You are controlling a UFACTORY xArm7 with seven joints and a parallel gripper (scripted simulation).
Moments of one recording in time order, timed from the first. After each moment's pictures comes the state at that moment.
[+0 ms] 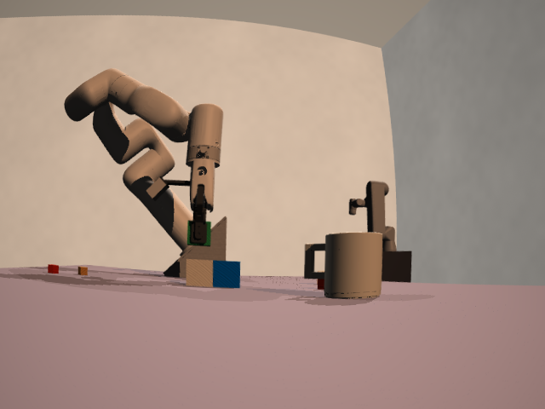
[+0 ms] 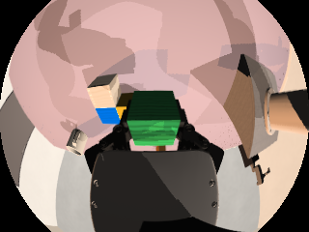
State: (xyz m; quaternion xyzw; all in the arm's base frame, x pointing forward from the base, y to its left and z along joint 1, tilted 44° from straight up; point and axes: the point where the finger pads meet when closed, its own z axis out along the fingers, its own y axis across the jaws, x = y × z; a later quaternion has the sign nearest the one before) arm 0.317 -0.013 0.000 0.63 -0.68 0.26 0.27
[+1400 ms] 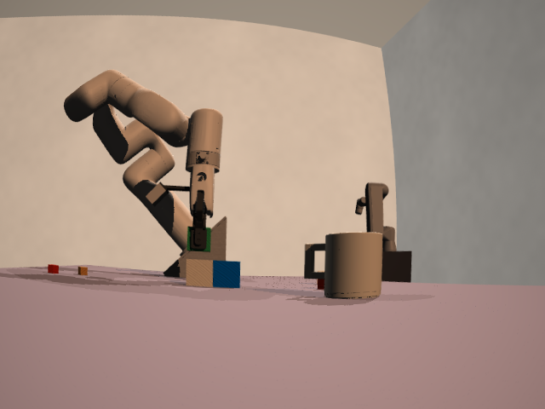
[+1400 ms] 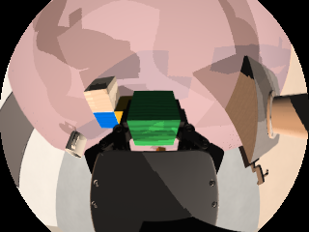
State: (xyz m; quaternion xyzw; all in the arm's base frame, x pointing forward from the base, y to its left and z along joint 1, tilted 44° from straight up) arm 0.317 -0.021 -0.008 0.63 -0.68 0.26 0.27
